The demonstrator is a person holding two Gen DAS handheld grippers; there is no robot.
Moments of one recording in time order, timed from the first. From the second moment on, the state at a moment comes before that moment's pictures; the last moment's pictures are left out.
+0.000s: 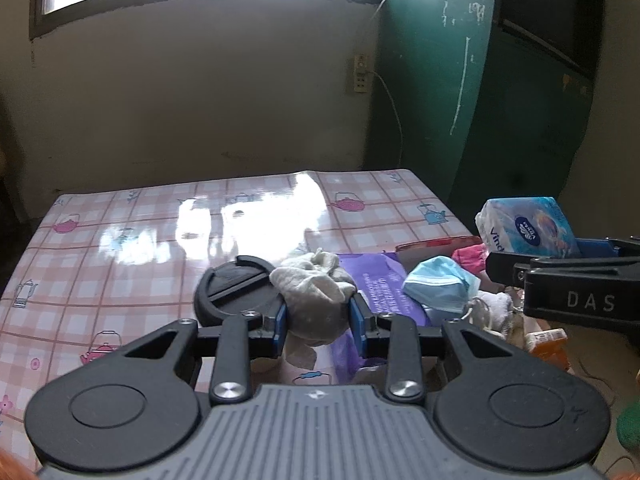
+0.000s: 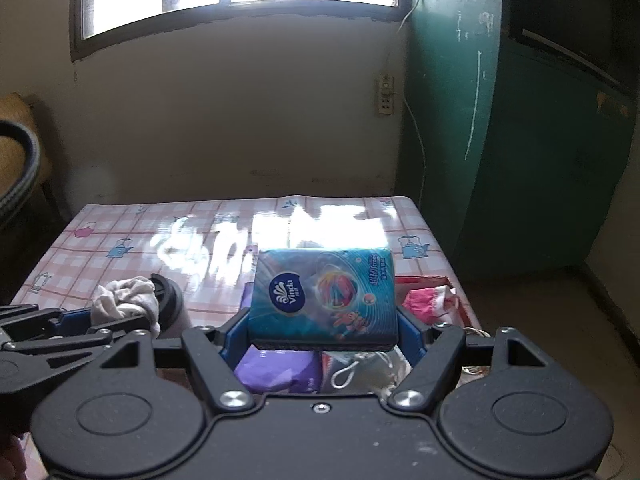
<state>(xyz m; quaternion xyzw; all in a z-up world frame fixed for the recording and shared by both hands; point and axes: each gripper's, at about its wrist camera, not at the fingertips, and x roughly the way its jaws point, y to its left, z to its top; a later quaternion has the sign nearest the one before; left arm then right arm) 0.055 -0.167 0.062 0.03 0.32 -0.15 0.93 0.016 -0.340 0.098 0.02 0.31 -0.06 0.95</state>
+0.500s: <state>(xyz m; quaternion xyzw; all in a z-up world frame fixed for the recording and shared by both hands) 0.052 -0.202 0.057 0.03 0.33 -0.19 0.92 0.007 -0.380 0.095 0.03 0.32 -0.09 0.94</state>
